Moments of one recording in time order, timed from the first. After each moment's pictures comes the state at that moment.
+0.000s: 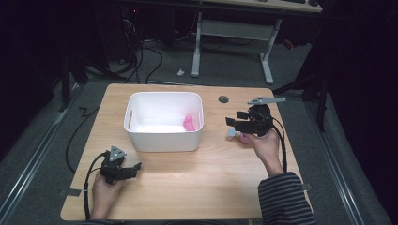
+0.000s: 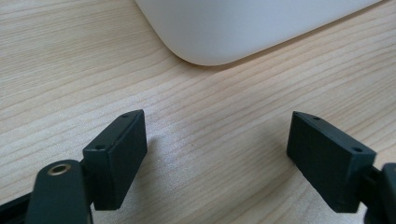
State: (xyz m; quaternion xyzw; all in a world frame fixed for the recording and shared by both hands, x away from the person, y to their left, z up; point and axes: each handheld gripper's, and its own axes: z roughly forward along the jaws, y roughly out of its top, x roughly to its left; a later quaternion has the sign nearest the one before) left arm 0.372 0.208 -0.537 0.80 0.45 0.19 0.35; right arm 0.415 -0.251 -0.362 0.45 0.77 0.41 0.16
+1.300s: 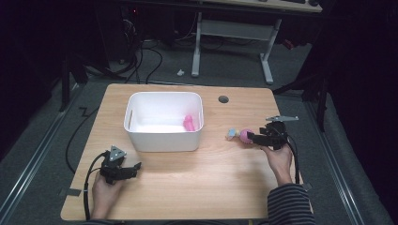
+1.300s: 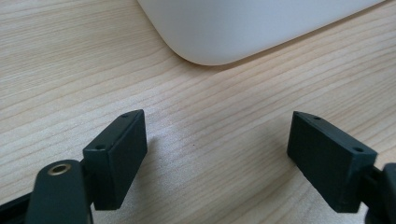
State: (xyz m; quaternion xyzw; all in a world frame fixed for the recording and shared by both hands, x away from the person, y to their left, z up) left arm 0.372 0.208 -0.537 0.79 0.46 0.19 0.35; right arm 0.416 -0.324 -0.443 0.55 0.74 0.35 0.18
